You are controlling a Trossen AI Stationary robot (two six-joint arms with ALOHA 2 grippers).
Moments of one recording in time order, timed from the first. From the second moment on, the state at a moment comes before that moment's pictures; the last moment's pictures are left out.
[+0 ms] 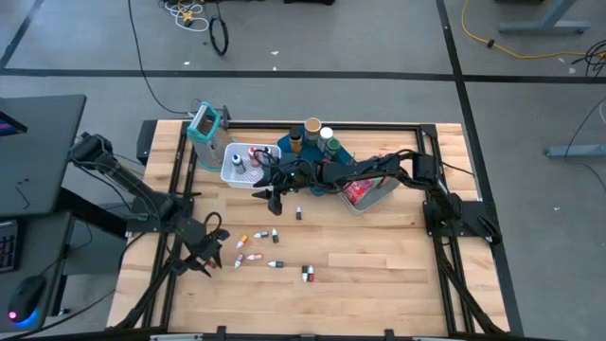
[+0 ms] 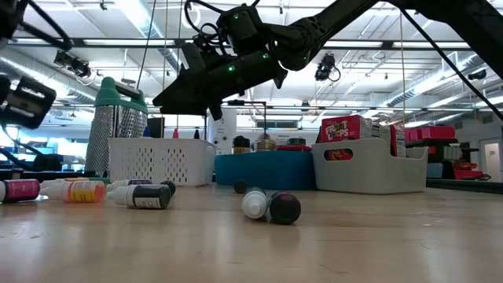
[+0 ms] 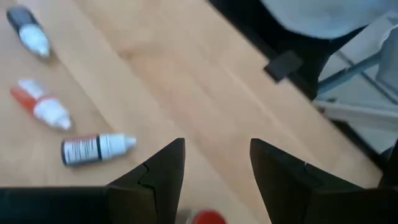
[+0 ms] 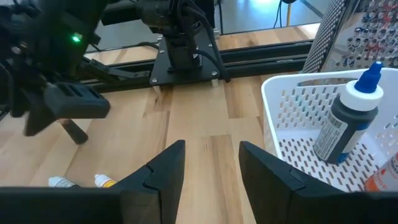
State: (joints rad) left arm -0.61 0.81 0.24 -0.11 0.27 -0.11; right arm -0.12 2.18 1.56 0.22 -0.19 0.07
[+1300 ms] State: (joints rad) left arm -0.45 0.81 0.33 0.02 -0.67 0.13; right arm -0.16 1.99 1.56 -0.33 -0.19 0.01
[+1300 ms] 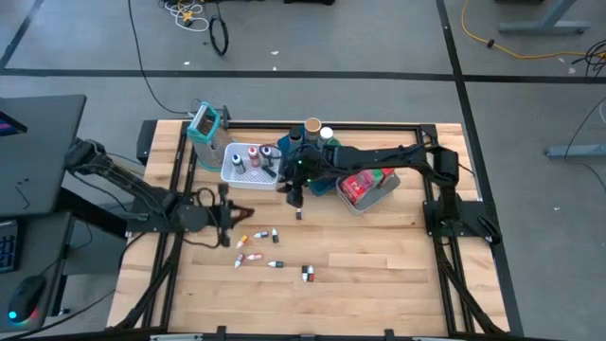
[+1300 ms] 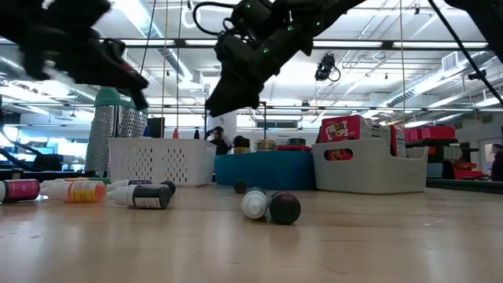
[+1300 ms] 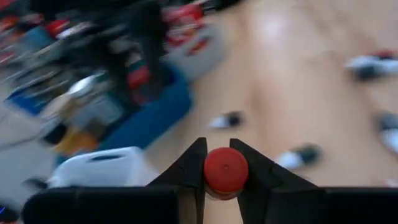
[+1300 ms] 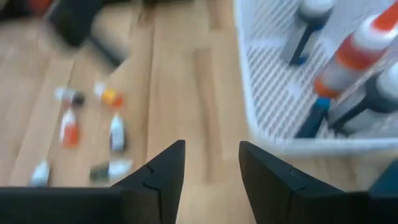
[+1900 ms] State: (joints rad) left arm 0.21 0.86 0.34 0.06 -0.36 -0.05; right arm -0.14 1.99 1.51 -0.32 -0.19 -0.02
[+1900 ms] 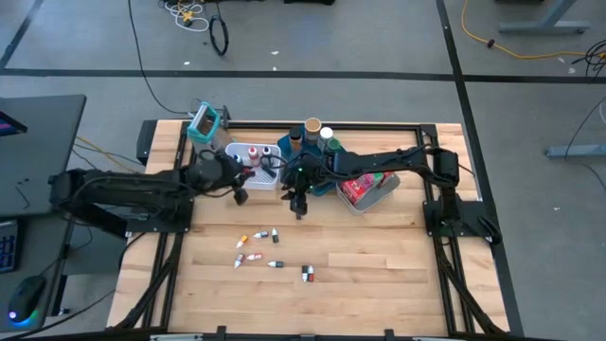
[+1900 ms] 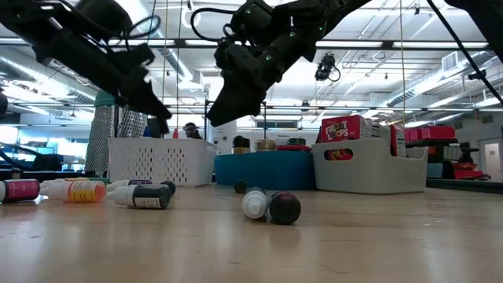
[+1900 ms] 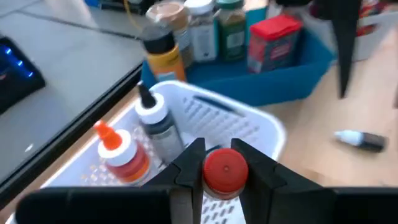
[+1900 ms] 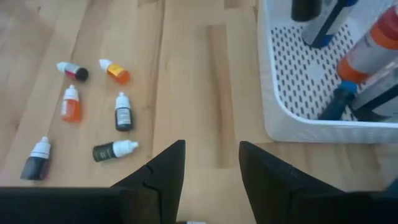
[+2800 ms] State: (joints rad) left arm 0.31 1.08 0.34 0.09 -0.41 -0.05; right arm -0.12 1.99 1.51 -0.26 -0.19 0.02
